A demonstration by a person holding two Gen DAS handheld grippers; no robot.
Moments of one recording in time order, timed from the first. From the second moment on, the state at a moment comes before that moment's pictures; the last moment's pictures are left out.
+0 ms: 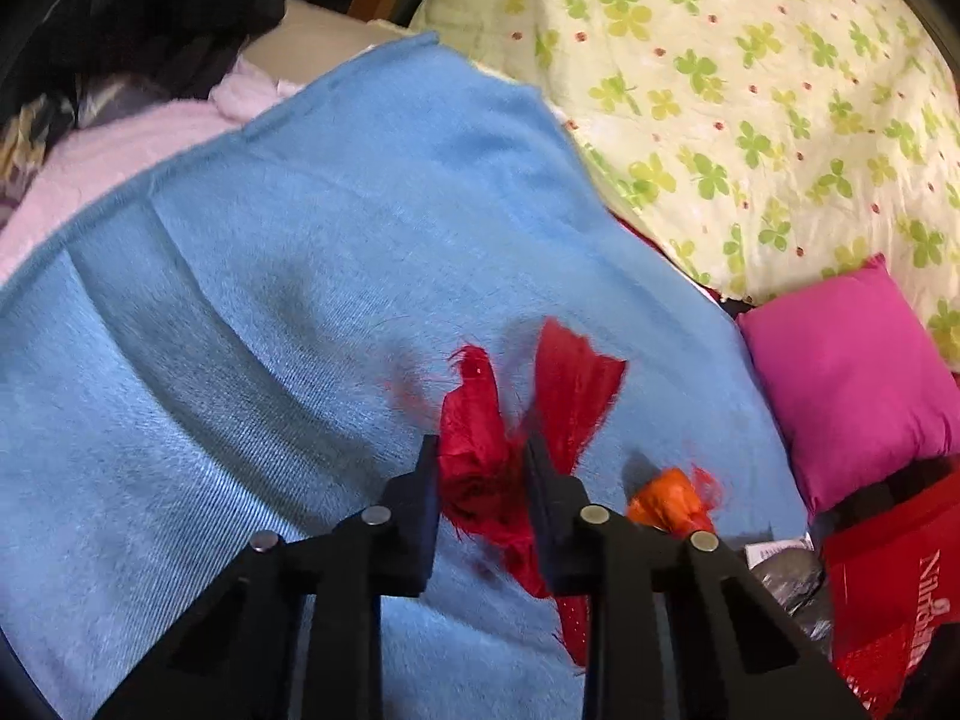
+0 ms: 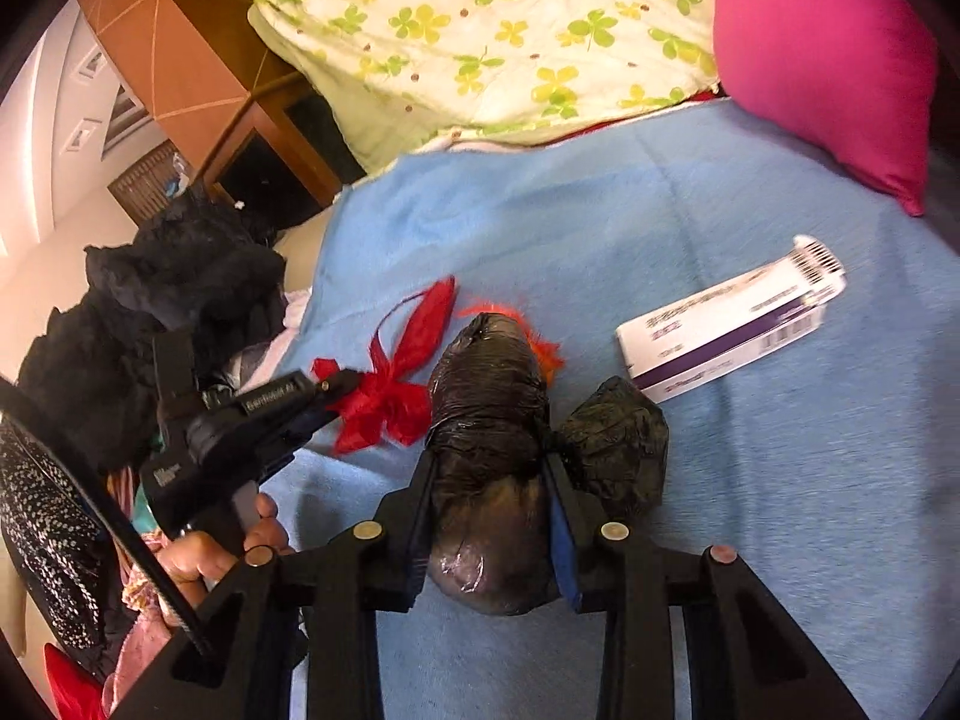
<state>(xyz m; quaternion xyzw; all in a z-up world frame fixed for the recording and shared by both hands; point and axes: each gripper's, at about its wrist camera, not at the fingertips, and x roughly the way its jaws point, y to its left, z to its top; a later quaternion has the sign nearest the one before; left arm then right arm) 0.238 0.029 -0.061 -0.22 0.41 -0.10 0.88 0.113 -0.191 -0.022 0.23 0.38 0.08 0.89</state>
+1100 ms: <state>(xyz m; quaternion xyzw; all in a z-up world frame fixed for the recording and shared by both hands) 0.005 -0.082 0.051 0.02 0.25 -0.16 0.95 -0.060 -0.264 0.051 0.23 0.27 0.04 0.93</state>
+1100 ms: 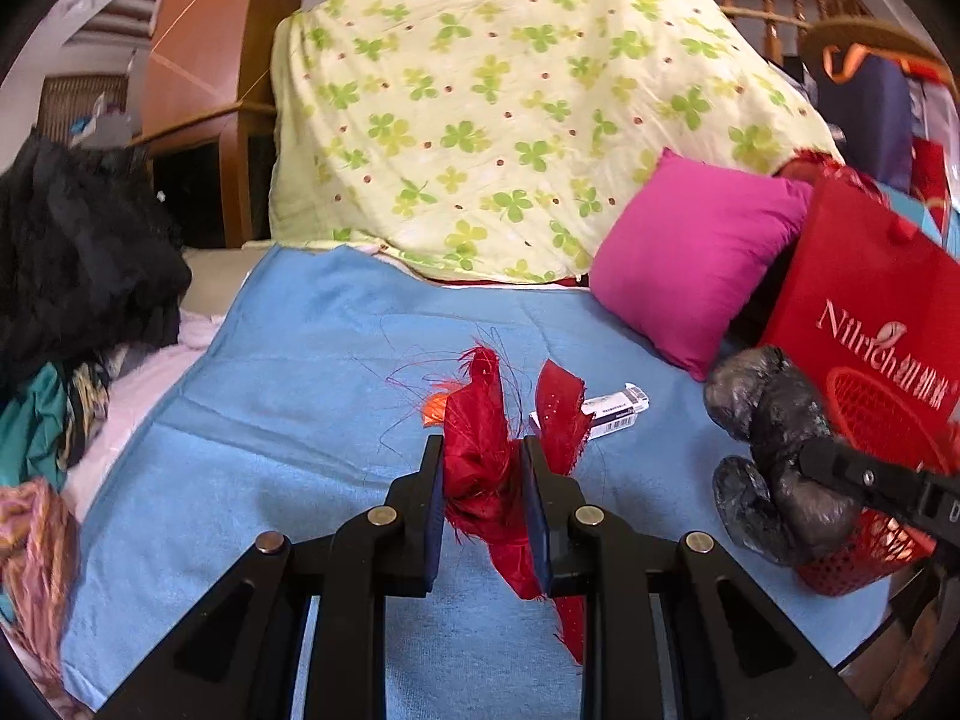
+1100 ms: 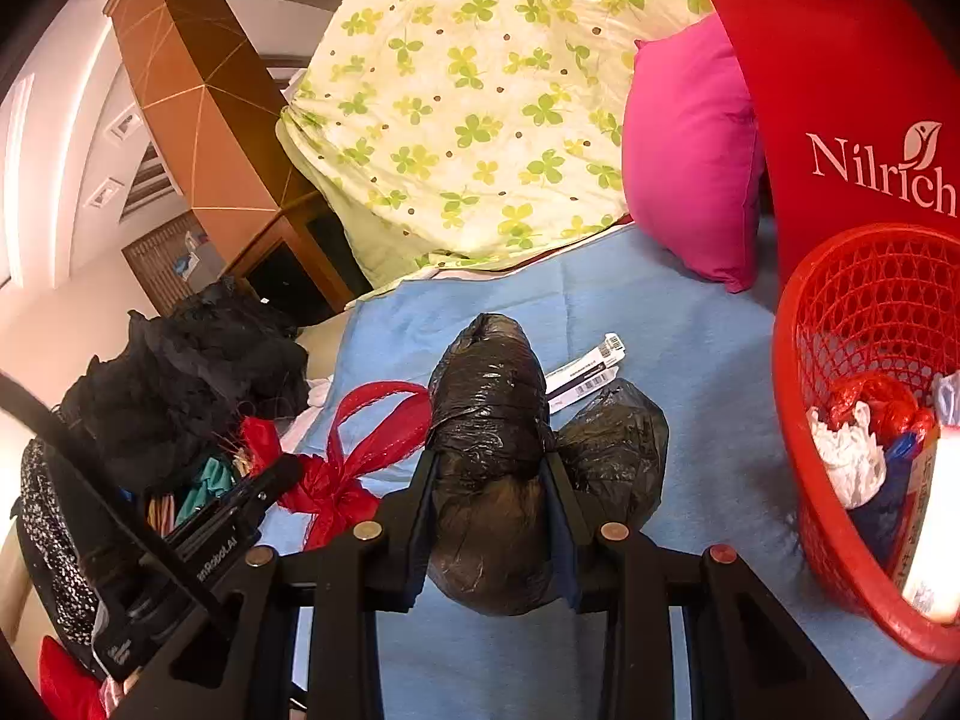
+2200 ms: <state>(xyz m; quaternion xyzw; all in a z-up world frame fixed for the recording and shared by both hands) -0.004 -0.107 0.039 0.08 0.24 -0.14 0.96 -0.052 -0.271 0.044 0.23 0.28 0.03 0.93</state>
